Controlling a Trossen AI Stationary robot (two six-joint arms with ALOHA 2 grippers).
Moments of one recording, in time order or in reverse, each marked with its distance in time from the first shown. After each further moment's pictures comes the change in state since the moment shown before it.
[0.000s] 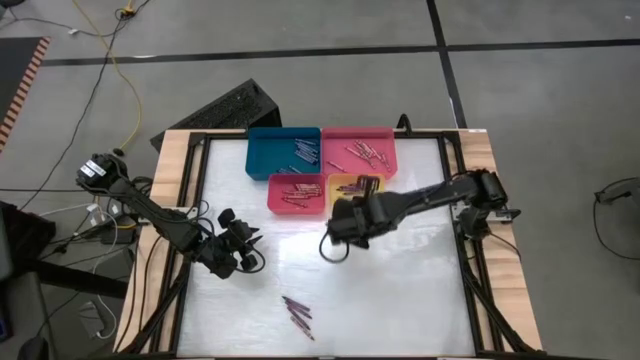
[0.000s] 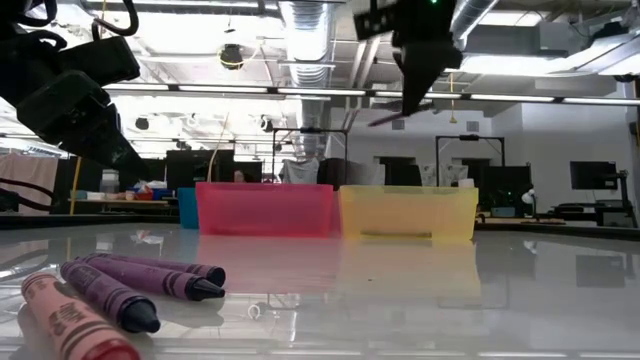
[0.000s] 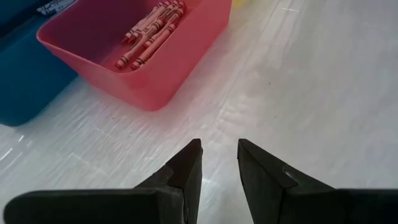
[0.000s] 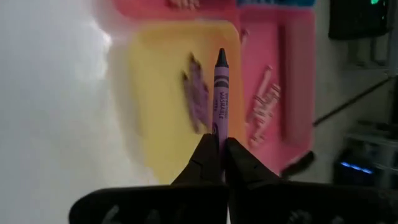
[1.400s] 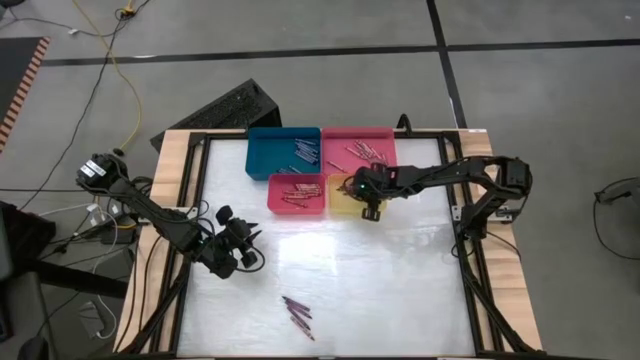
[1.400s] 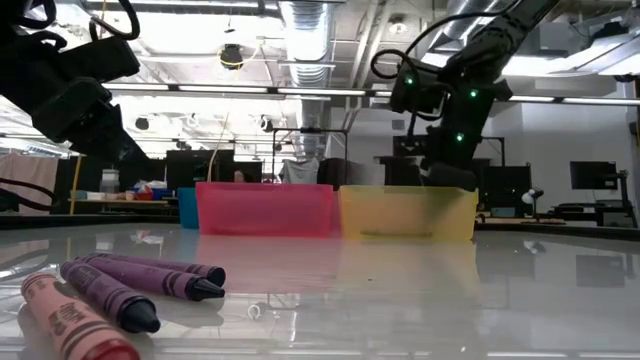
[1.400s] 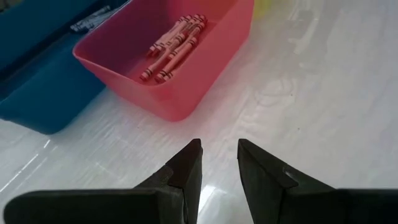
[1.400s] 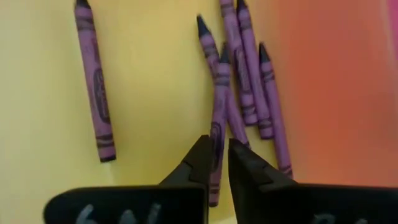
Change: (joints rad) left arm 0.000 0.000 0.000 -0.027 -0.083 0.009; right arm -0.482 -0.218 -0.809 0.961 -0.469 -0.442
